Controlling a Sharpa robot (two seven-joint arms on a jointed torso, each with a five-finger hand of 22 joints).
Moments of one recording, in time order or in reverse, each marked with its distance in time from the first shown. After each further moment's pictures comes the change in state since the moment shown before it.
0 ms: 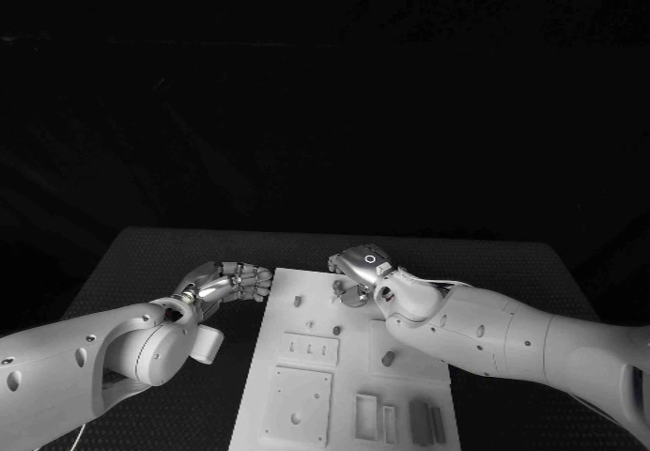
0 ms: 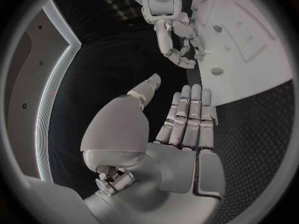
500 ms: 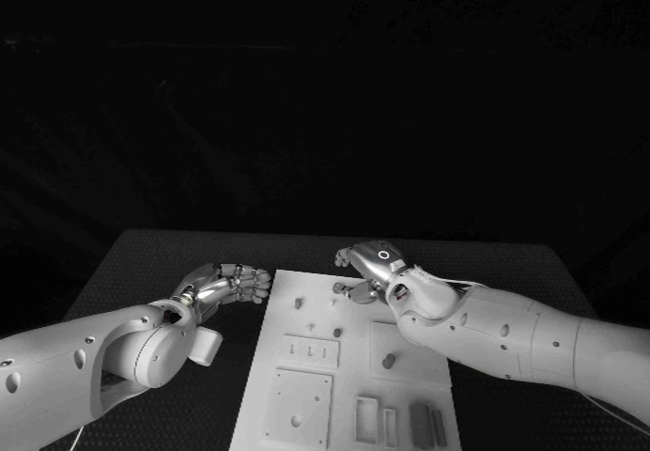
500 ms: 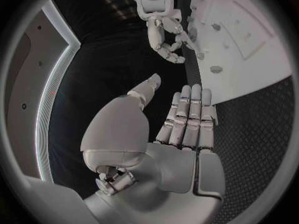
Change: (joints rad) left arm 0.000 -0.005 0.000 -0.004 0.000 -0.001 -0.001; left_hand 0.000 0.000 0.005 -0.005 0.000 0.000 0.000 0.000 -0.001 0.000 0.000 0.000 0.000 0.000 0.000 -0.004 0.000 -0.001 0.000 0.000 0.000 0.000; right arm 0.007 -0.106 0.046 0.129 0.061 -0.047 0.021; right_hand -0.010 -0.005 -0.016 -0.007 0.000 0.001 -0.009 0.007 0.007 -0.016 0.003 0.013 -0.028 -0.006 0.013 0.006 -0.008 0.001 -0.004 0.004 -0.010 0.000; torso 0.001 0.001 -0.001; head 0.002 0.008
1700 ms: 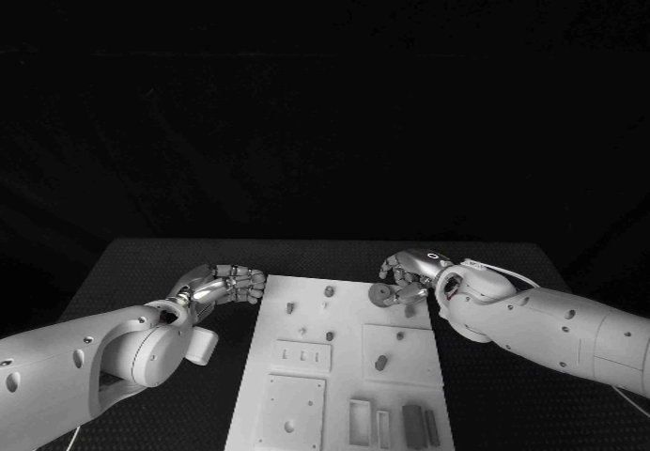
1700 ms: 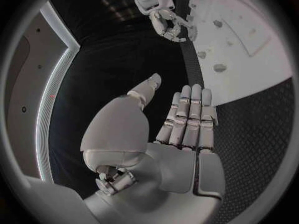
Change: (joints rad) left arm 0.000 -0.002 0.000 -0.028 0.000 0.004 0.004; left_hand -0.010 0.006 0.010 -0.021 0.000 0.000 0.000 -0.004 -0.001 0.000 0.000 -0.011 -0.001 0.000 0.000 0.000 0.002 -0.008 0.000 0.000 0.000 0.000; right arm 0.000 -0.157 0.029 -0.011 0.284 0.270 0.108; right_hand 0.019 0.009 -0.098 0.030 0.004 -0.003 -0.013 -0.030 0.028 -0.070 -0.082 0.964 1.065 -0.048 -0.084 0.186 0.154 0.024 -0.021 -0.029 0.152 0.000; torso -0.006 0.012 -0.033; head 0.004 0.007
